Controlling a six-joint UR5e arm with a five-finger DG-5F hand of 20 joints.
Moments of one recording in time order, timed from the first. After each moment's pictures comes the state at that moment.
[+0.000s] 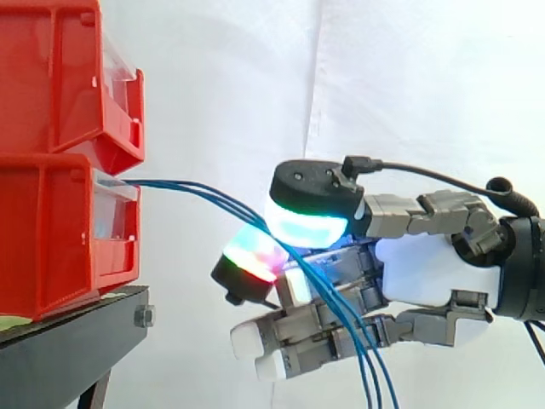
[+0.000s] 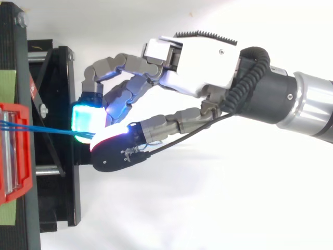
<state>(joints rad) 0.13 -2.33 -1.27 -2.57 -1.20 -0.11</state>
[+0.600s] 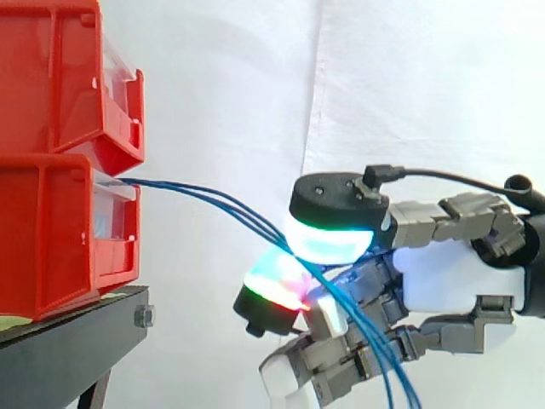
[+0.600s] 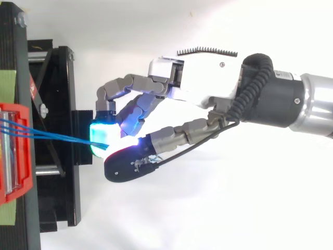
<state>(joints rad) 0.13 -2.30 -1.27 -2.69 -1.28 -0.11</state>
